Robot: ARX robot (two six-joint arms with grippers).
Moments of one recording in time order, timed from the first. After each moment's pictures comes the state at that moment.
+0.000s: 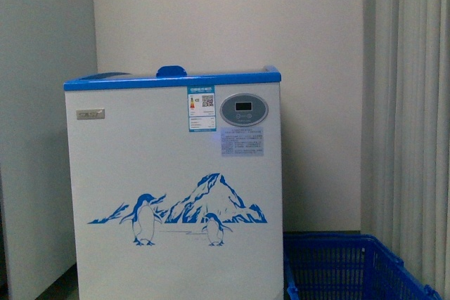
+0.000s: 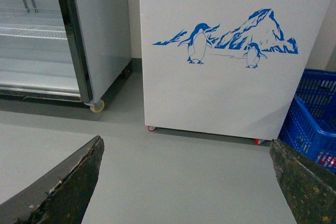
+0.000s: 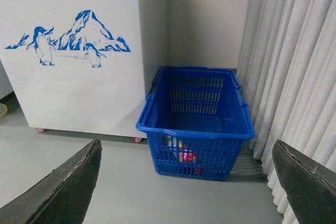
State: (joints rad) left arm 0.00 0.00 0.02 0.00 0.00 0.00; right arm 0.00 0.00 0.02 0.00 0.00 0.00
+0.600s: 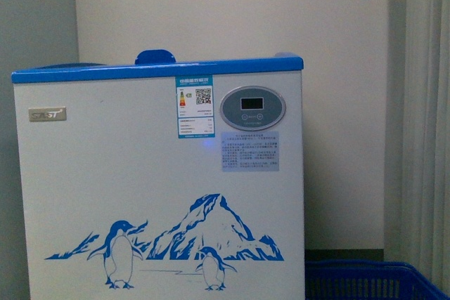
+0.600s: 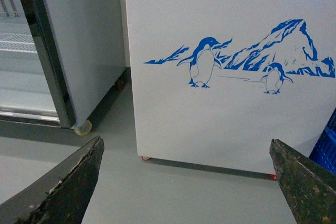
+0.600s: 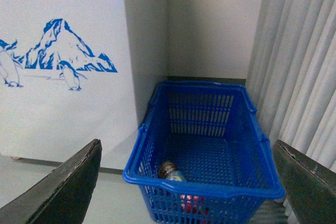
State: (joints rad) left arm 0.00 0.00 0.02 0.00 0.00 0.00; right arm 0.00 0.00 0.02 0.00 0.00 0.00
